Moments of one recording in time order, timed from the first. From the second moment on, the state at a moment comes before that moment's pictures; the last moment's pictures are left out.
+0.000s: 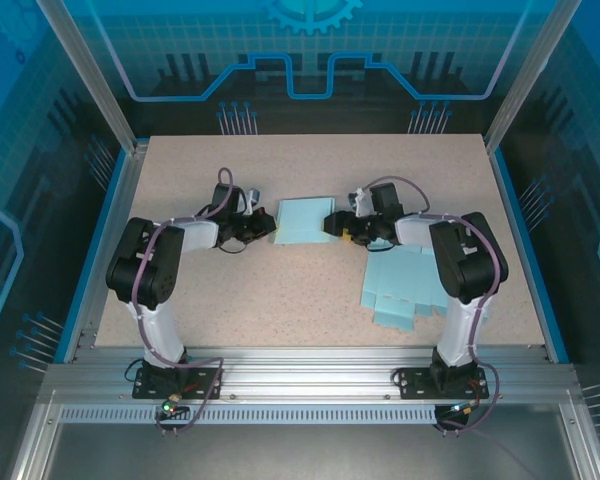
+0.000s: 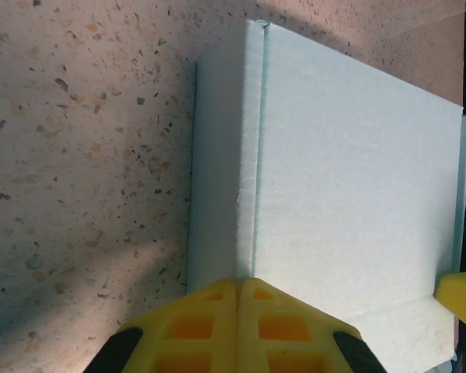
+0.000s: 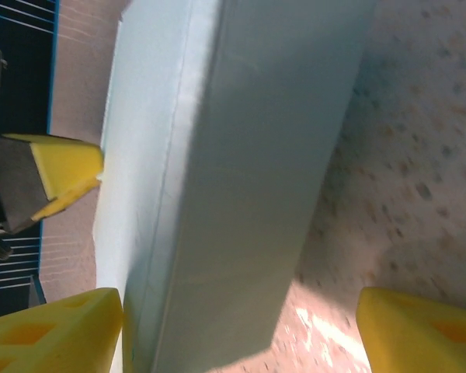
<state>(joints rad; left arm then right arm) -0.20 1.89 0.98 0.09 0.57 -0.64 0.29 1.95 1.05 0.06 -0.70 0.53</state>
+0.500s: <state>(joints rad) -0.19 1.90 0.98 0.10 0.58 -0.65 0.32 2.02 1.15 0.14 -0.76 0.65</state>
